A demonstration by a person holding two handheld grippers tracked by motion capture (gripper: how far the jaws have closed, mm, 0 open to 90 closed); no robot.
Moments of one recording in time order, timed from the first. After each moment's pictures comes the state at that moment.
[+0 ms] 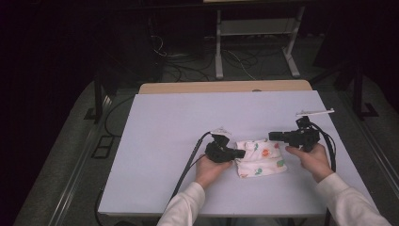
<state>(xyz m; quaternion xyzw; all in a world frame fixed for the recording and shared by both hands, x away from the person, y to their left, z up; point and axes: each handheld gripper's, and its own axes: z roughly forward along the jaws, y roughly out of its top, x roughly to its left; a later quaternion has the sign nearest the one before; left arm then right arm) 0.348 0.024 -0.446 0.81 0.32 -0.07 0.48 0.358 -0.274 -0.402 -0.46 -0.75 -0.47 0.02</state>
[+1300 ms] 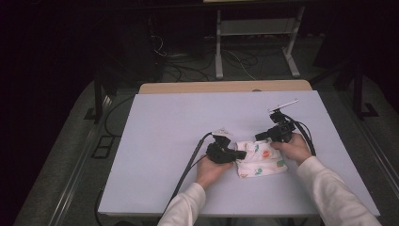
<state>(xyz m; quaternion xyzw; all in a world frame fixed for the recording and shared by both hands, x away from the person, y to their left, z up) 0.347 0.021 -0.448 0.82 0.32 -0.08 0.47 0.413 -0.229 -0.427 -0.50 -0.80 -0.33 0.08</state>
